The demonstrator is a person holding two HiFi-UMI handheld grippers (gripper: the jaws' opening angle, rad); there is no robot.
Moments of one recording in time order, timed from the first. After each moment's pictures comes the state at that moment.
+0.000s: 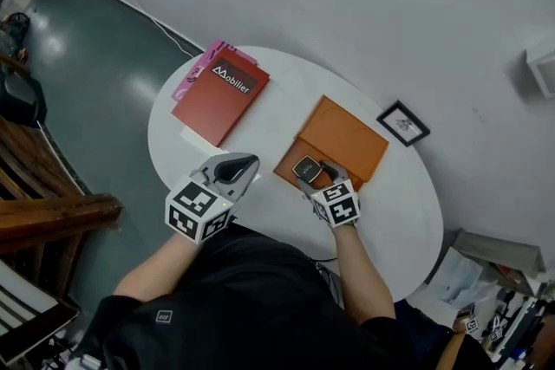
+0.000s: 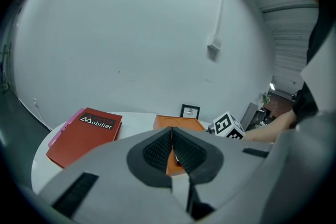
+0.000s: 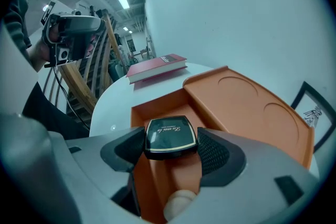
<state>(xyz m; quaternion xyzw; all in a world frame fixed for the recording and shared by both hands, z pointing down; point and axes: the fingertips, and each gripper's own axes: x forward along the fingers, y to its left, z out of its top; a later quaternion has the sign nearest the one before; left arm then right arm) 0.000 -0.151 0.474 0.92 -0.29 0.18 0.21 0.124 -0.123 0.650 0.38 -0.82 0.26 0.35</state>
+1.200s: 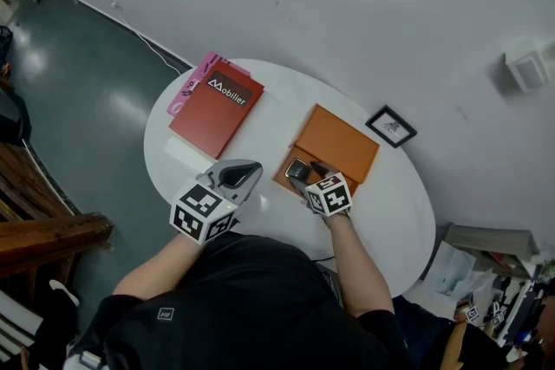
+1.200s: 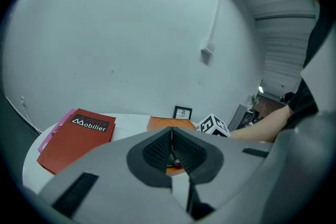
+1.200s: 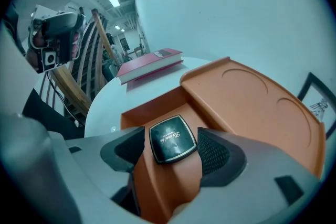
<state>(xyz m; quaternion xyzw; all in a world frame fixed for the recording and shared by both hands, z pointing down) -0.005 -0.152 0.472 0.93 -0.23 0.16 0.21 0.113 -0.141 0.668 0.40 -0.79 0.30 0.35</state>
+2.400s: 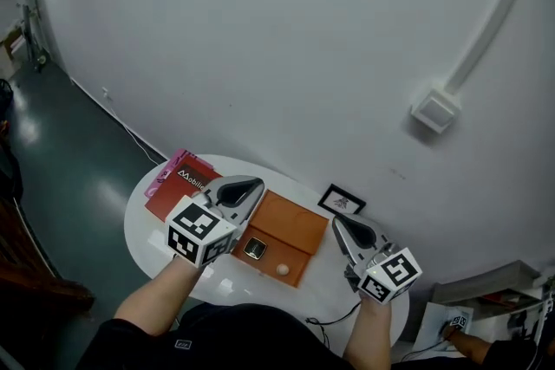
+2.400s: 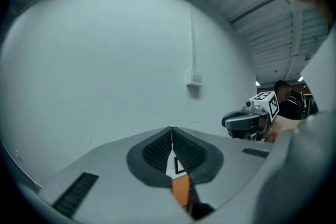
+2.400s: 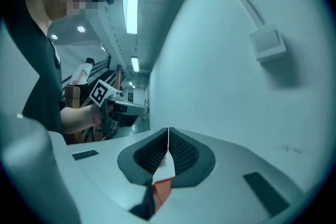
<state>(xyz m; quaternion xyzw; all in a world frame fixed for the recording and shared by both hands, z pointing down) 0.106 -0.198 0.285 0.96 -0.25 0.07 0.05 0.235 -0.109 0.298 0.47 -0.88 0.03 0.06</state>
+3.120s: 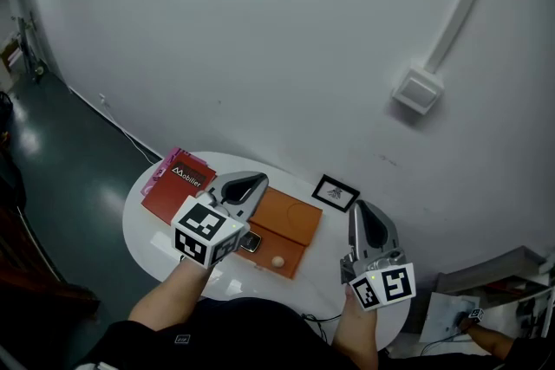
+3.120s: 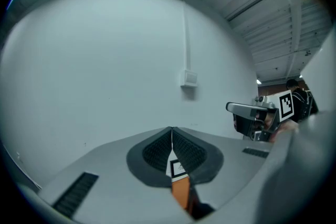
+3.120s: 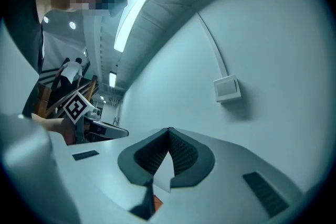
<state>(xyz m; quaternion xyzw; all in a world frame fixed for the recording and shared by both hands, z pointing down) 0.143 -0.172 0.273 0.96 -0.26 0.06 0.03 0.286 -0.075 0.244 0.62 -0.78 -0.07 -0.04</state>
